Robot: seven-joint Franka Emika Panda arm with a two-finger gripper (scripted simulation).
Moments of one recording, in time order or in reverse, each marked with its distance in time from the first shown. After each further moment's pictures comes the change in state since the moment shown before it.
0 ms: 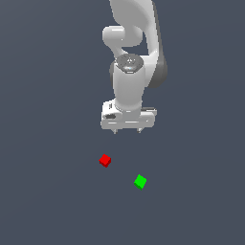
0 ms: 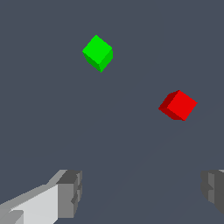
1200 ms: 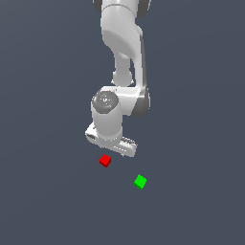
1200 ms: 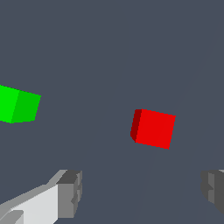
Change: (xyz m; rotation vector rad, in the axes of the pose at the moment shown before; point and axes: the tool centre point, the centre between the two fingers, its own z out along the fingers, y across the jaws) arm 0.048 0.068 0.073 -0.013 -0.013 0.421
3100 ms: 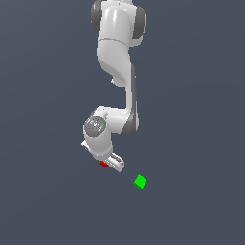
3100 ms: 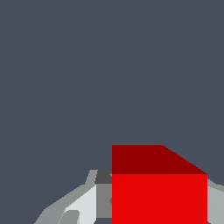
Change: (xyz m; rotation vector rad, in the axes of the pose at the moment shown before) arm 0.026 0.031 0.084 -0.003 -0.007 0.204
